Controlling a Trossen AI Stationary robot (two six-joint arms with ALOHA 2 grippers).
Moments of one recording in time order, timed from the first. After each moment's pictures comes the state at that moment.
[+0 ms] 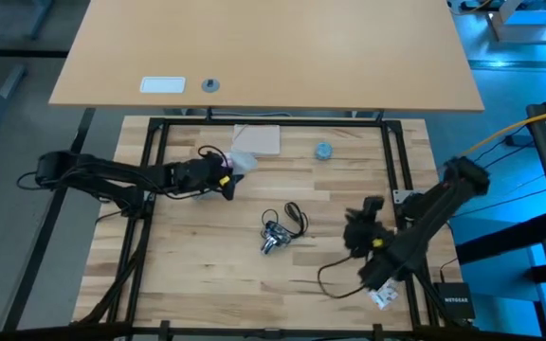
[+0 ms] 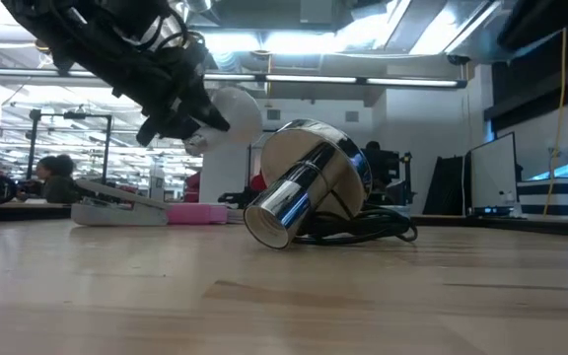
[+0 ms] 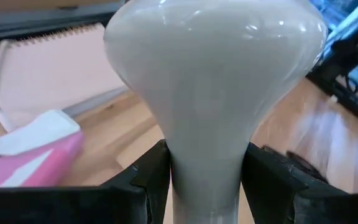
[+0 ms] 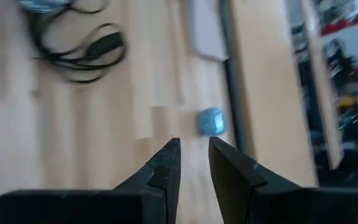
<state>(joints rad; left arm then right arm) 0.11 1.18 0.49 0.20 -0.34 -0.60 0.79 1.54 1.26 -1.57 0.90 0.85</state>
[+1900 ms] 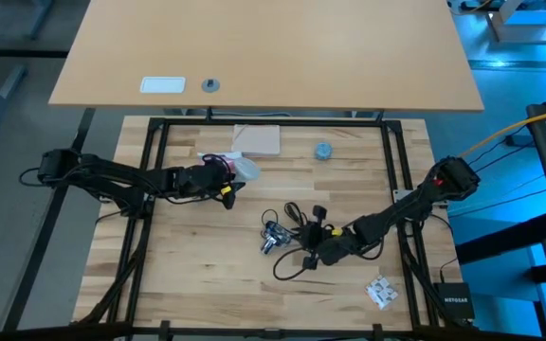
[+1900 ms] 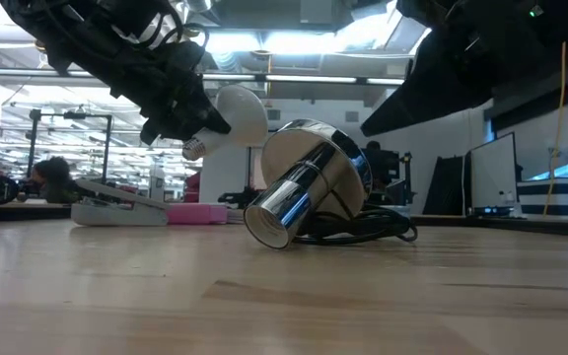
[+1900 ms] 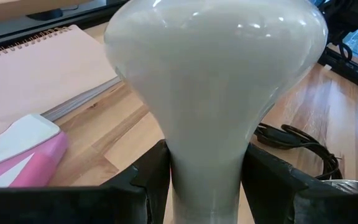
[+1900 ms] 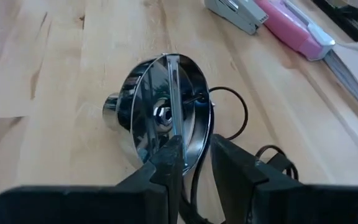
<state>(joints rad) 0.05 1.20 0.49 0.22 -0.35 -0.50 0.50 1.62 0.82 0.06 0.64 0.32</state>
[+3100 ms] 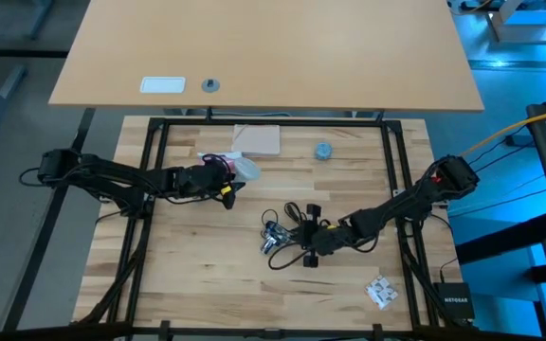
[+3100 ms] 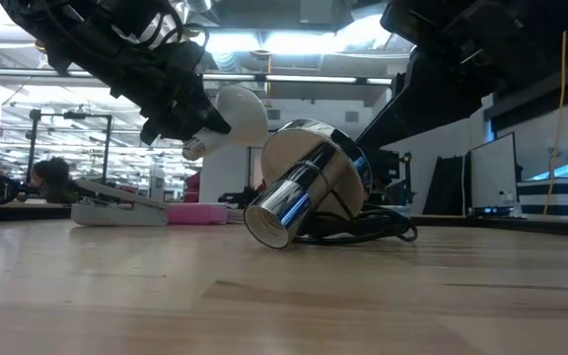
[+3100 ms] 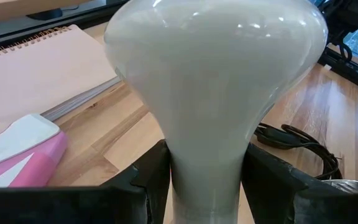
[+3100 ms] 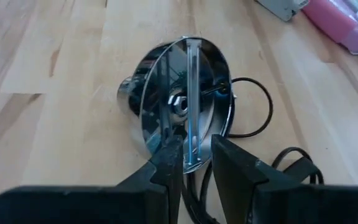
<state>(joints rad) 0.05 1.20 0.49 0.22 -0.35 -0.50 0.42 1.62 0.82 0.05 0.45 0.24</state>
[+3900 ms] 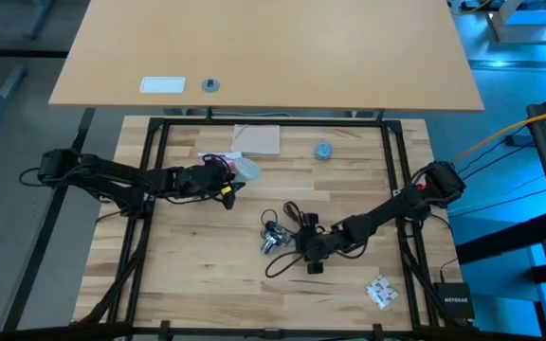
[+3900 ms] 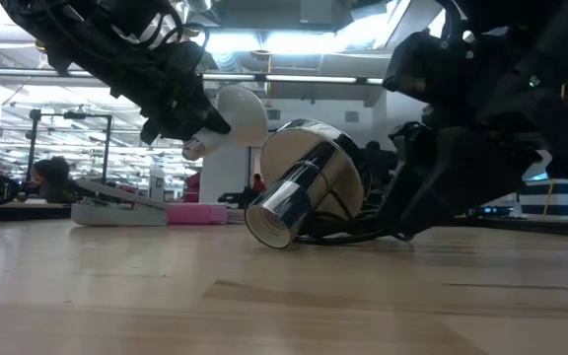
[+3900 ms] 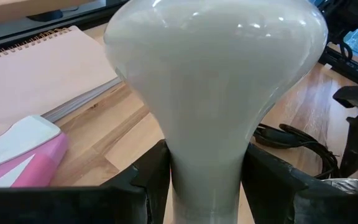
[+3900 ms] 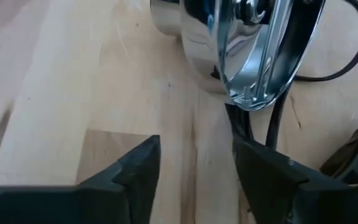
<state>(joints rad) 0.05 1.20 0.49 0.22 -0.35 -0.49 0.42 1.75 0.82 0.01 0.30 0.20</state>
